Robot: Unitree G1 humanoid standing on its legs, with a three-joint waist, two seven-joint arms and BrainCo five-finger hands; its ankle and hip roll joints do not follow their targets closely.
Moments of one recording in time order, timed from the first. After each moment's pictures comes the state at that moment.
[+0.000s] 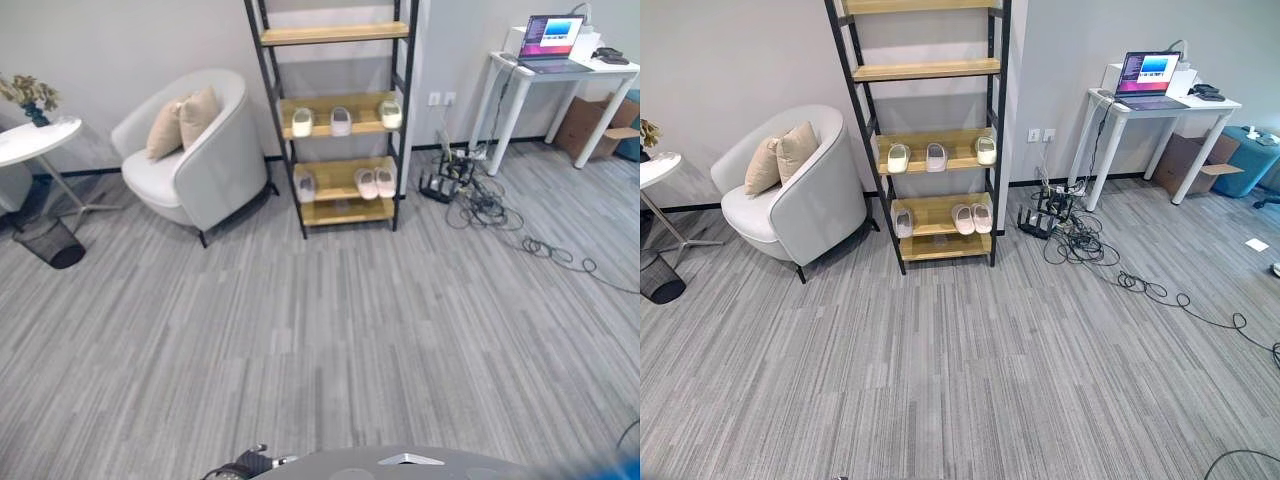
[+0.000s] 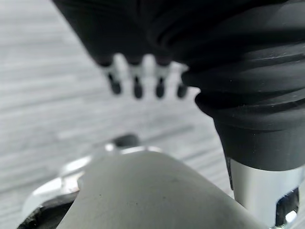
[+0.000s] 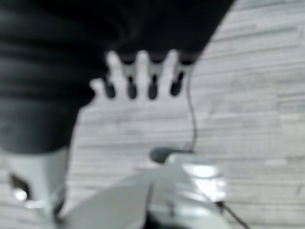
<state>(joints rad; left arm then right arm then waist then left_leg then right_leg) 0.04 0.18 -0.23 1.32 -0.10 -0.06 0.00 0.11 -0.25 0.19 1.25 0.17 -0.03 0.03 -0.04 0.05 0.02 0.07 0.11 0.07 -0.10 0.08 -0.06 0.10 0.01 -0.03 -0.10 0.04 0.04</state>
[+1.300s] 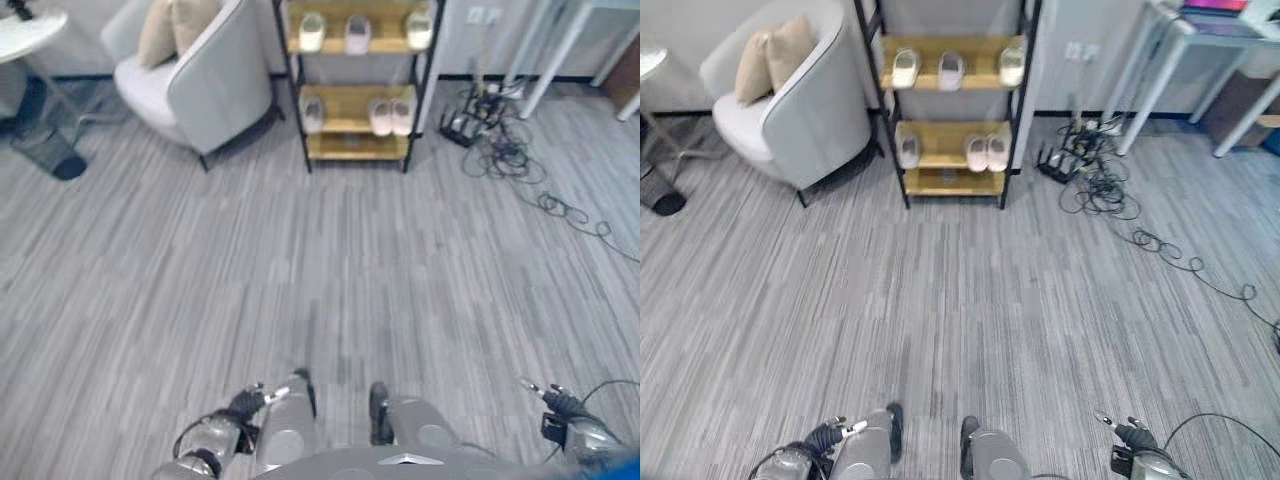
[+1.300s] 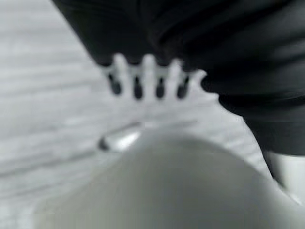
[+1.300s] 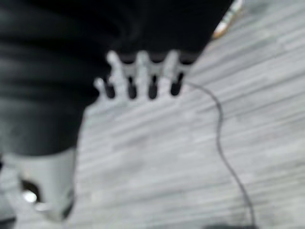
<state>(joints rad) -0.10 0.23 -0.23 1.31 -0.11 -0.09 -0.02 -0.07 -0.40 -0.06 1.24 0.40 -0.09 -0.03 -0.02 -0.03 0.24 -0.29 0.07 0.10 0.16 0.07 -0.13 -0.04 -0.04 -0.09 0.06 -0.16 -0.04</state>
